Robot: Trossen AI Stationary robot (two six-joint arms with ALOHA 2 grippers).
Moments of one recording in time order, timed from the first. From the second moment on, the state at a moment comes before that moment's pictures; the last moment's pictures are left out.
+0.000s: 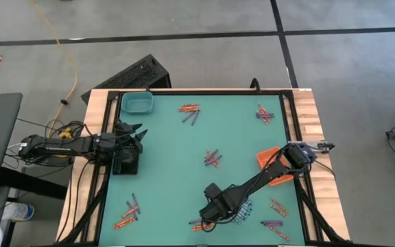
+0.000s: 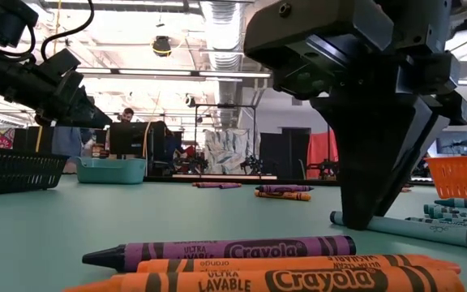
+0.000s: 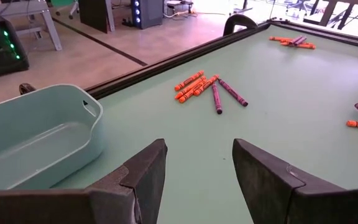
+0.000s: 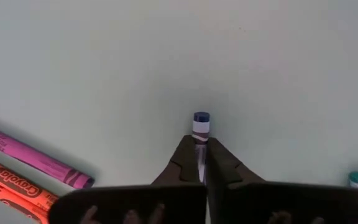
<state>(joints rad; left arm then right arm) 0.01 0.24 0.07 -0.12 -0.71 -0.24 0.53 2.19 1.65 -0.87 0.13 1.41</state>
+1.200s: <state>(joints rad) 0.01 0.24 0.07 -0.12 -0.65 -0.23 0.43 2.20 1.89 -0.79 0.32 0.89</state>
